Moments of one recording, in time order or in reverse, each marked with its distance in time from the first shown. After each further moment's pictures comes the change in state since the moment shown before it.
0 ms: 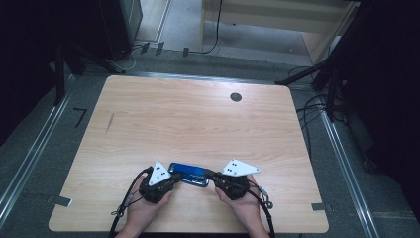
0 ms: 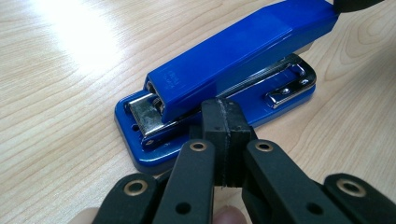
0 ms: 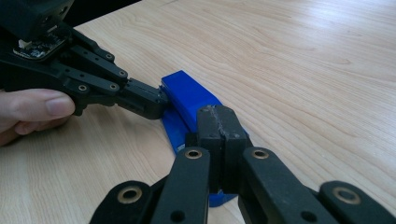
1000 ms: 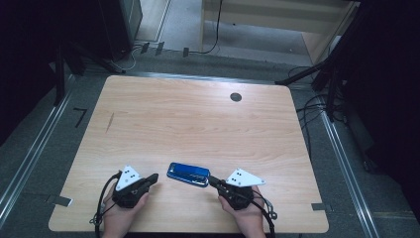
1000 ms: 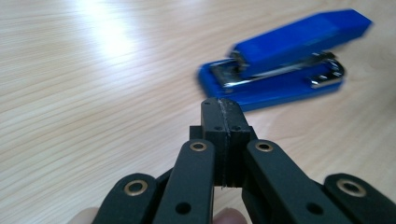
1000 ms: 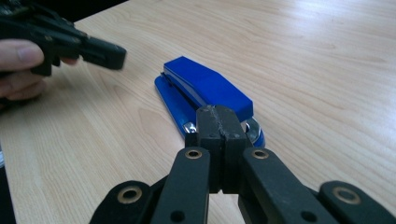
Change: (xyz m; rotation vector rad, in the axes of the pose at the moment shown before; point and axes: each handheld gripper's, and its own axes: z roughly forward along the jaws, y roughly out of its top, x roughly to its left) left arm 0.038 -0.030 -0.057 -0.077 0.105 -0.159; right arm 0.015 -0.016 -0.016 -0.006 -0.053 0.032
